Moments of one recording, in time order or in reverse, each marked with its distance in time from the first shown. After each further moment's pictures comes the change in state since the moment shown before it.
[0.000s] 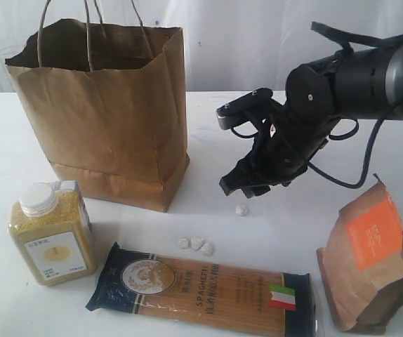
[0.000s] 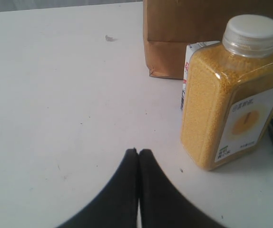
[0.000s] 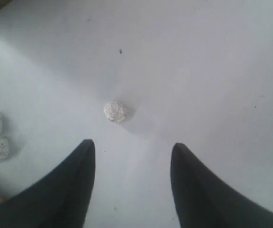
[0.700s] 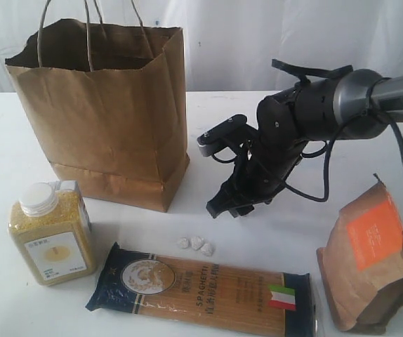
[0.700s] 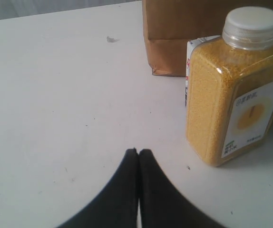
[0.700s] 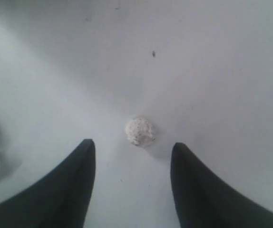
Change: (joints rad) left arm 0.000 0.000 0.000 0.016 0.000 0.040; right arm 0.039 0.138 -0.031 0.000 -0.049 -0.056
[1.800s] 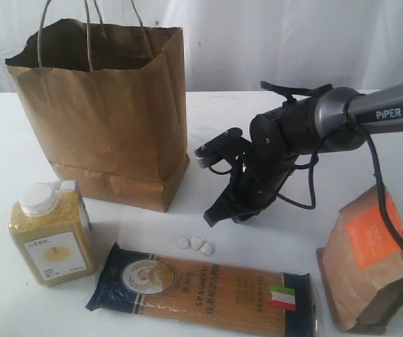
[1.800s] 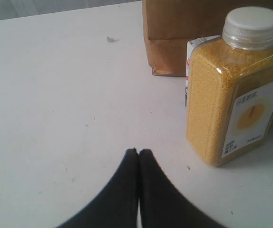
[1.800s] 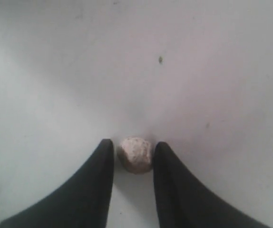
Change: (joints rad) left arm 0.000 0.000 0.000 0.000 0.000 0.001; right arm 0.000 0.078 -0.006 0.000 -0.067 0.000
